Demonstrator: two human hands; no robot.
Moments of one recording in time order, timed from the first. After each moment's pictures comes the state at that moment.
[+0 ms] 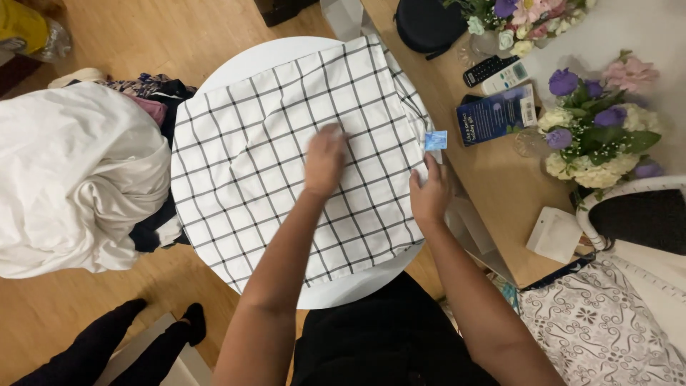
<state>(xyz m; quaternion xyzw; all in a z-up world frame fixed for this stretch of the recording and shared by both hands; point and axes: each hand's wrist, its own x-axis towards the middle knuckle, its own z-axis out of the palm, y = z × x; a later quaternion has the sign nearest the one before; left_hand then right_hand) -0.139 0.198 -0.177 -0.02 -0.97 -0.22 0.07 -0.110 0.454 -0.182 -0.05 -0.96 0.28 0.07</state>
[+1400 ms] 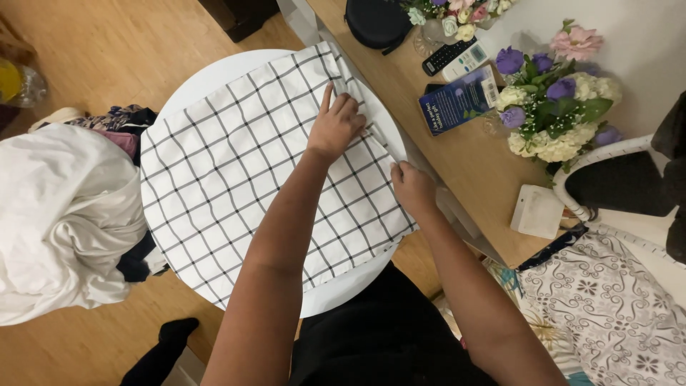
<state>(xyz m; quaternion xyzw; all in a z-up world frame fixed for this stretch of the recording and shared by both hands) -0.238 0.280 -0.137 -0.28 -0.95 -0.09 0.02 -0.120 0.498 -0.181 -0.02 -0.94 0.32 -0.08</state>
